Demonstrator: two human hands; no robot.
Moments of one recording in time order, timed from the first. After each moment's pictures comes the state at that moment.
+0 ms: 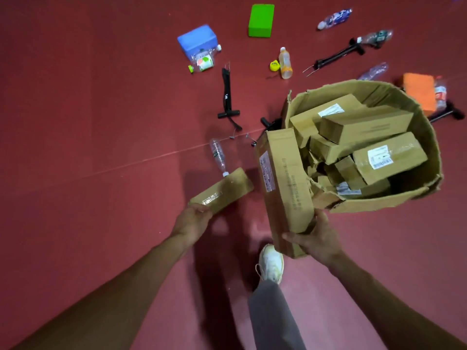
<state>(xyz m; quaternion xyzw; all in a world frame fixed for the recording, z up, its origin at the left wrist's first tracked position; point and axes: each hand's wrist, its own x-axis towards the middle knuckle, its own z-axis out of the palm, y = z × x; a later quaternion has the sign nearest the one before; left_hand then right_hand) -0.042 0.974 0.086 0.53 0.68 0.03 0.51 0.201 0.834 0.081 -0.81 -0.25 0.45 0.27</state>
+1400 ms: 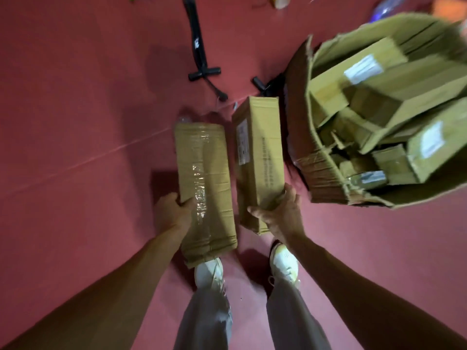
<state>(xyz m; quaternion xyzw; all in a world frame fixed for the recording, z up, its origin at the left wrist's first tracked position) -0.040 1.166 -0.072 0.58 0.71 -0.02 0.39 0.141 1.043 -0.051 -0.86 -0.16 0.42 0.24</state>
